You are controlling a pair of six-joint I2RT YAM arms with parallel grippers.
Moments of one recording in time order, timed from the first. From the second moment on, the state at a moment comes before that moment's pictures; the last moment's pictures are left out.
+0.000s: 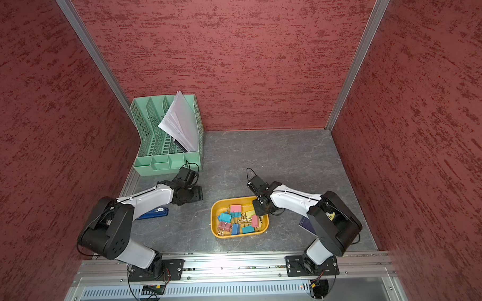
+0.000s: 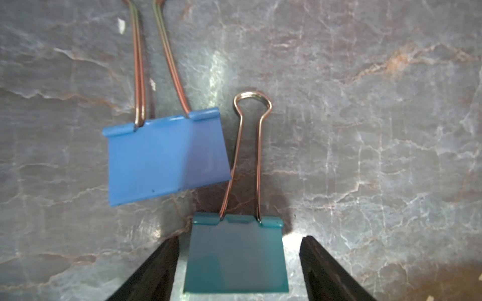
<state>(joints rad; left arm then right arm) -0.37 1.56 0.79 -0.43 -0.08 -0.55 0.67 1.56 0.86 -0.66 0.02 0.45</state>
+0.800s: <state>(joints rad) -0.64 1.31 1.02 -0.66 -0.16 -0.55 0.67 1.56 0.86 -0.66 0.02 0.45</state>
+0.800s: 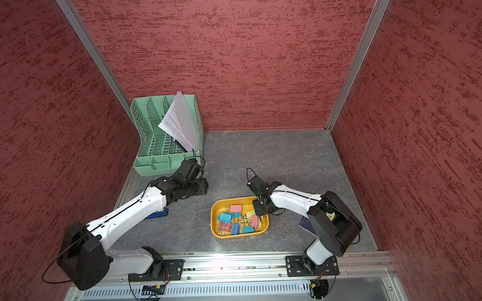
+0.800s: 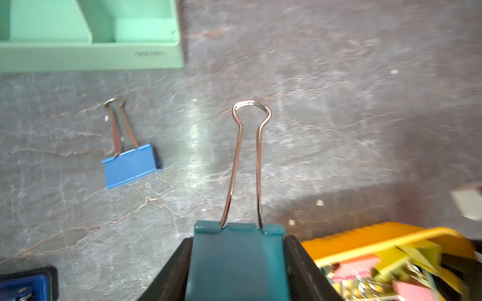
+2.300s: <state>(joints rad) -1.14 1.60 1.11 -0.63 -0.17 -0.83 0.67 1.48 0.81 -0.66 0.02 0.46</state>
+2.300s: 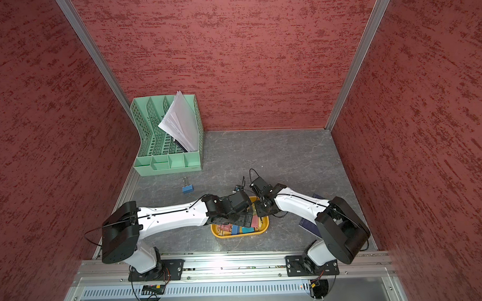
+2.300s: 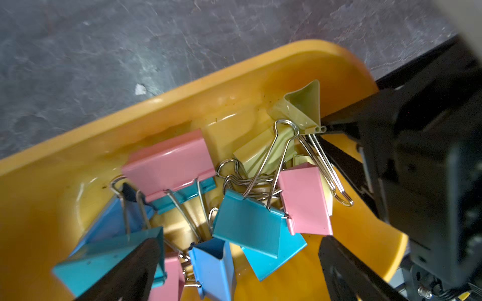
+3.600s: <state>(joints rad) -0.35 1.65 0.83 -0.31 -0.22 -0.60 0.67 1.49 0.80 -0.65 -0.01 0.45</state>
